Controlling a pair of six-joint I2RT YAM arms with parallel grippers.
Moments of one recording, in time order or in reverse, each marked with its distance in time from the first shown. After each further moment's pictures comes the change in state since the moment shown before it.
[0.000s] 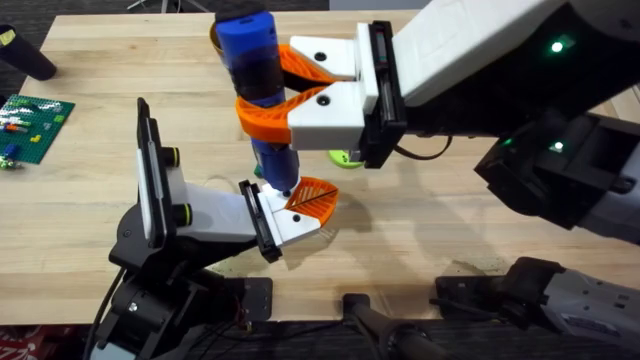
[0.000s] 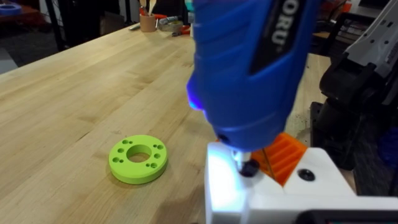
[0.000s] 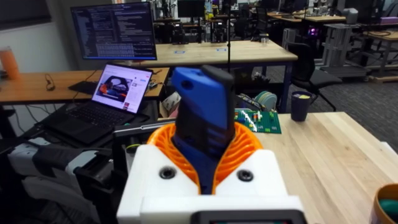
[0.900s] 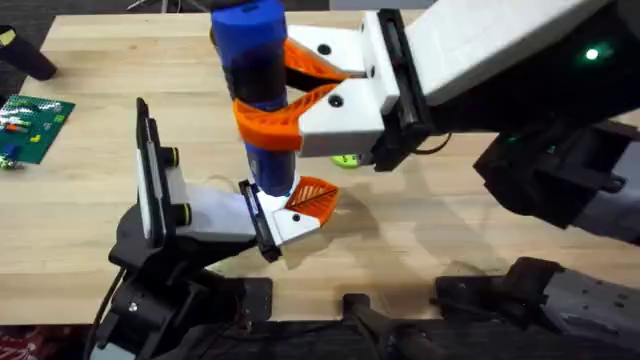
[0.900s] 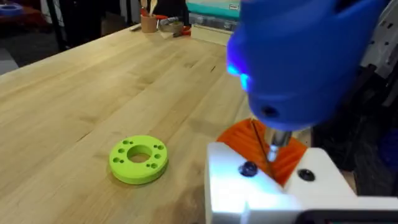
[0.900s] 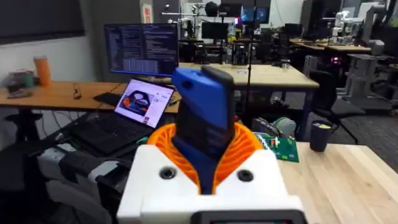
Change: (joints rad) left arm 0.000 -0.001 0.000 0.003 0.000 -0.003; right arm -0.006 0.009 -0.012 0.186 -0.087 0.083
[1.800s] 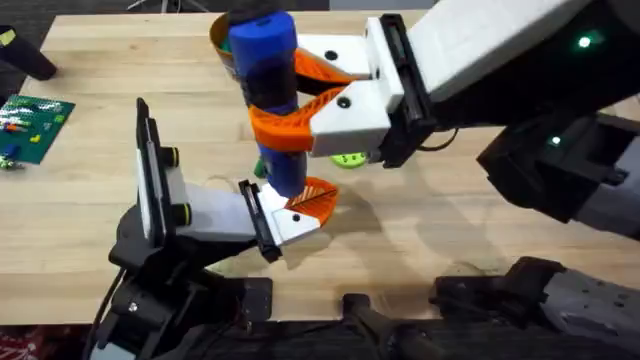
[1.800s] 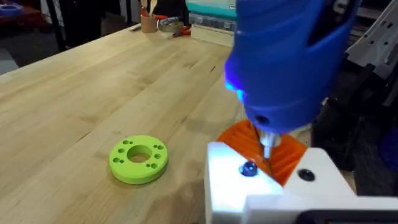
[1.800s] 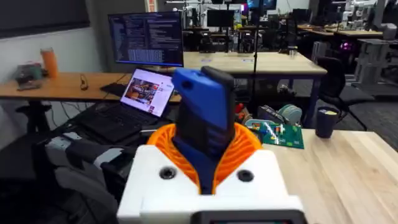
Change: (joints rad) left arm 0.000 0.000 0.000 0.000 0.000 0.000; right arm -0.045 0.000 -0.002 -0.050 -0.071 -0.002
